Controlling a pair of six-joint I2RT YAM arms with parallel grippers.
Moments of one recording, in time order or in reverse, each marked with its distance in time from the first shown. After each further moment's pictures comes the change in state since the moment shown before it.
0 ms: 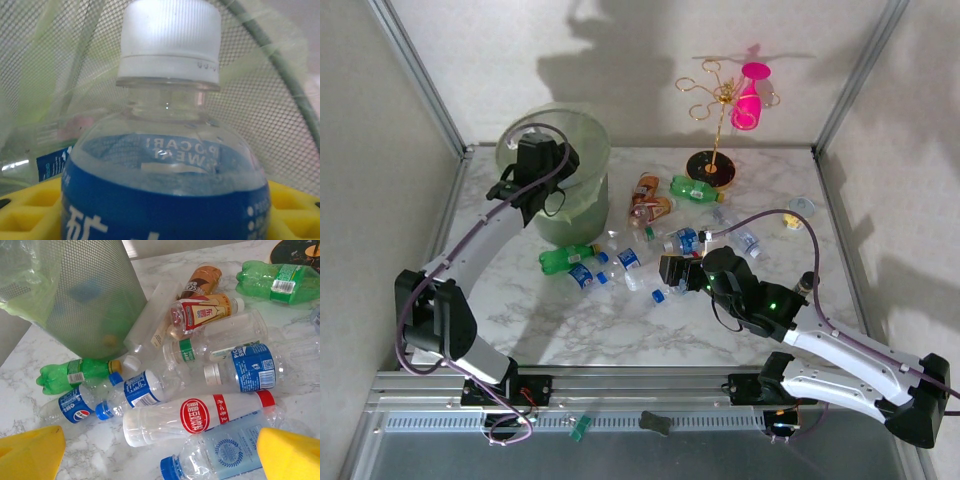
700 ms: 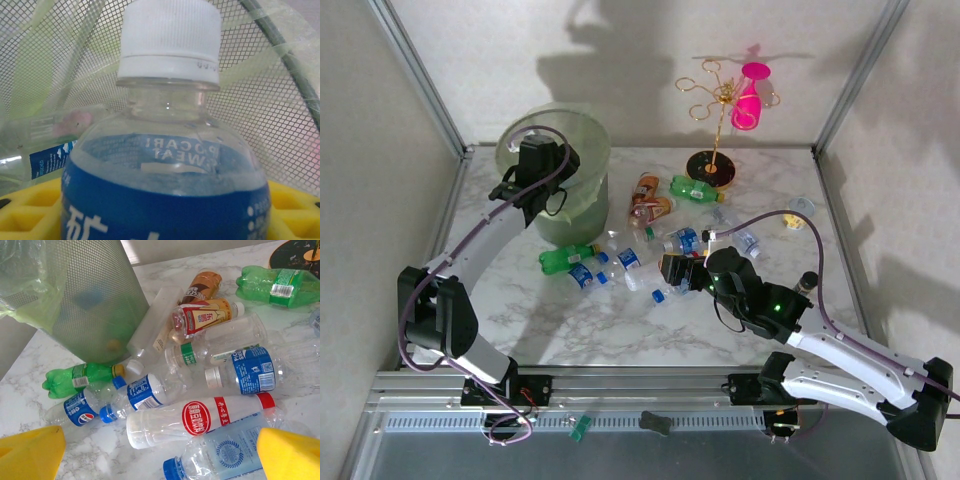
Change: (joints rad) left arm 0.004 0.016 -0.015 0.028 0.006 -0.045; right arm -0.002 -0.025 0.000 -0.004 0.000 0.007
